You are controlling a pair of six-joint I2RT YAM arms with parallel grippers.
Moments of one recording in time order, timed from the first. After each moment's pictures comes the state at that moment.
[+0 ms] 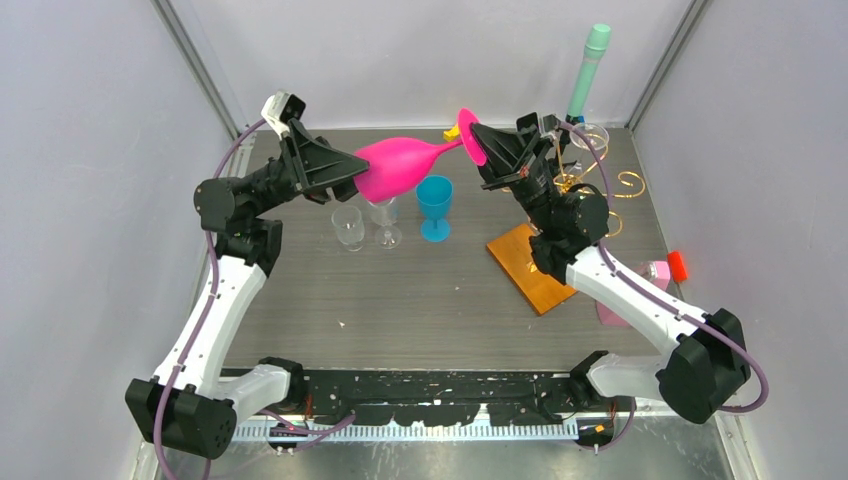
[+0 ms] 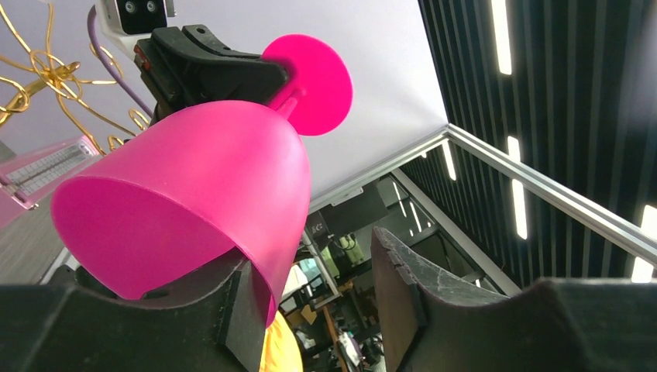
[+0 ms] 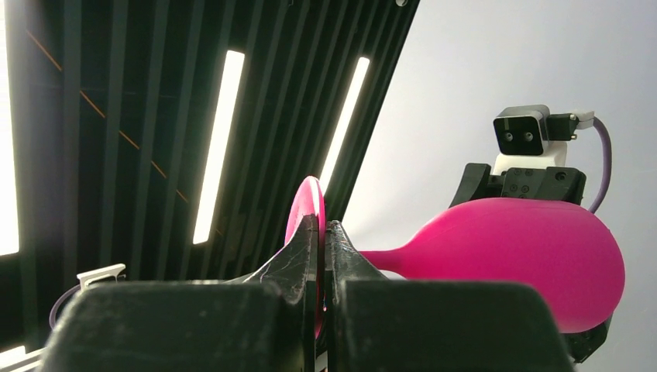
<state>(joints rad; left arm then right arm) -0.23 1.08 1.10 0.75 0.99 -1.90 0.60 1.24 0.96 1.11 -0.23 1.93</state>
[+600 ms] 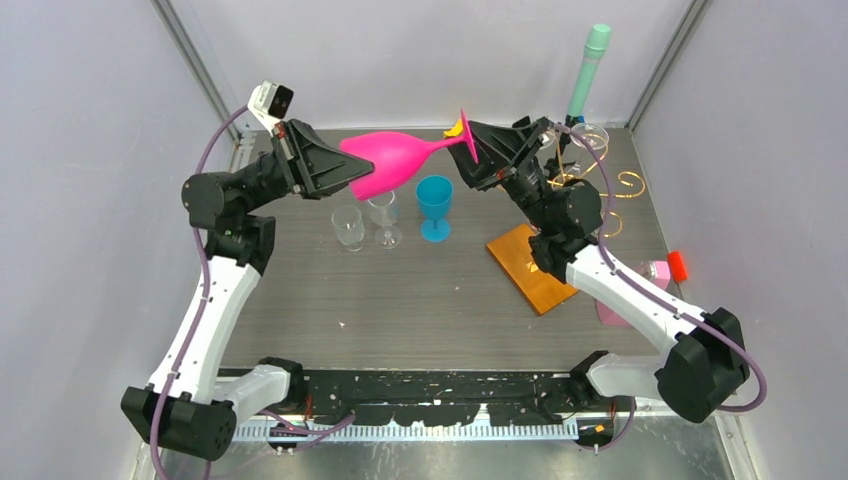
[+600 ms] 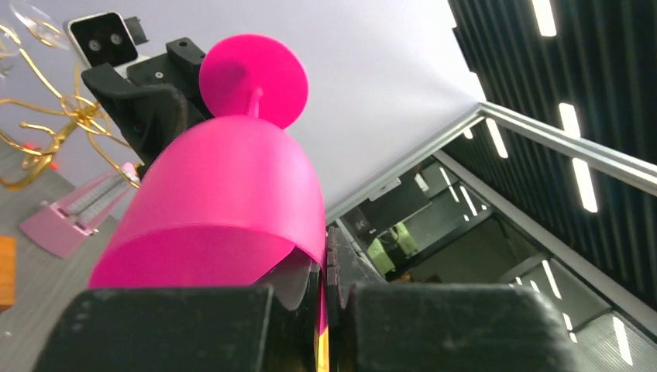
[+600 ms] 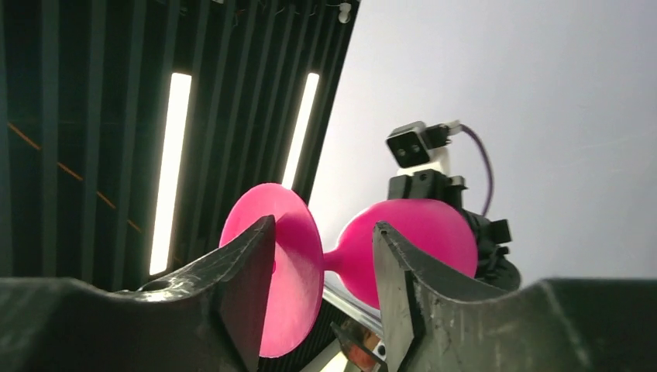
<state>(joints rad) -0.23 1.07 1.16 0.72 1.00 -1.77 0.60 1.25 0.95 1.02 -0.24 1.90</state>
